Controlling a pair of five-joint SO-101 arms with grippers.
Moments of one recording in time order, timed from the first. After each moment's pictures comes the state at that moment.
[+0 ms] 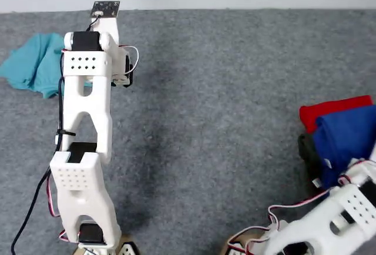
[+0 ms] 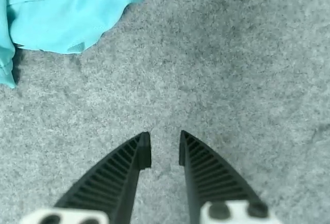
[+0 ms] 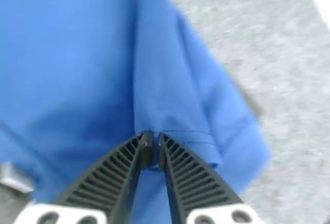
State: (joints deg) left arm -2.8 32.6 -42.3 99.4 9.6; right arm 53.6 -41.9 57.1 38.0 28.8
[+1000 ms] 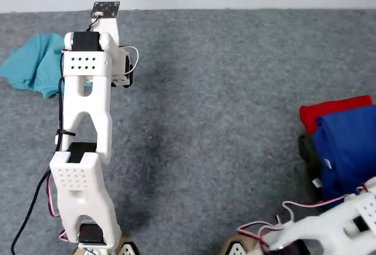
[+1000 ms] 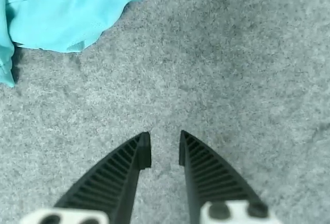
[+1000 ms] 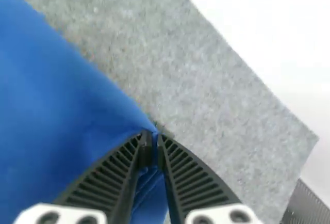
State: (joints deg) left arm -2.8 32.6 -42.1 99.4 9.6; right arm 61.7 -33.2 57.1 16.8 29.3
